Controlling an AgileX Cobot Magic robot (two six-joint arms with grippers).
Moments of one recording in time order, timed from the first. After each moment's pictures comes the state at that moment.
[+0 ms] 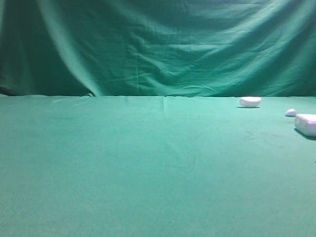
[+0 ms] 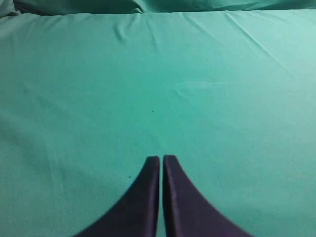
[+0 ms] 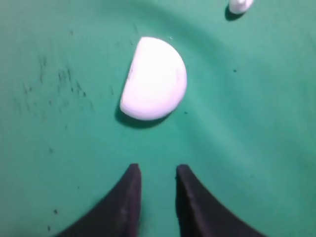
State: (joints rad) left arm -0.14 -0.01 0.02 -0.06 0.34 0.04; right arm 0.30 1.53 -0.91 -0.15 0.79 0.18
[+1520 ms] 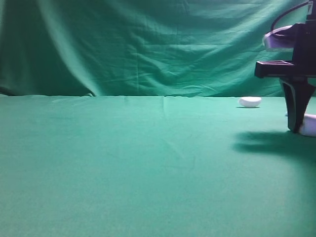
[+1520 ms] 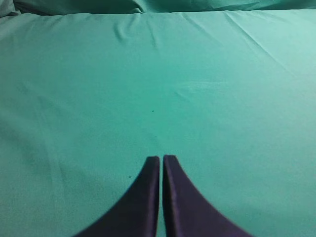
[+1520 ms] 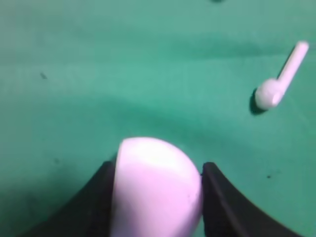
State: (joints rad) left arm -0.14 -0.01 0.02 -0.06 0.34 0.04; right arm 0.34 1.82 -1.29 -0.12 0.81 0.25
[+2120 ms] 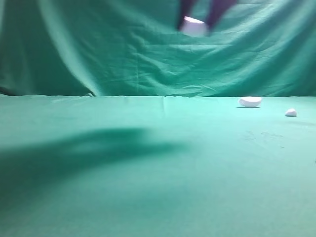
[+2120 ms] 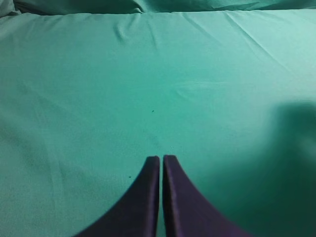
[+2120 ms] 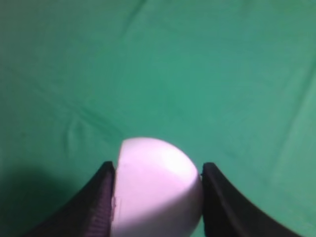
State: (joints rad) left arm -0.14 -0.01 0.02 -0.06 0.34 0.04; right arm 0.76 2.08 -1.79 -0.04 0.70 0.10
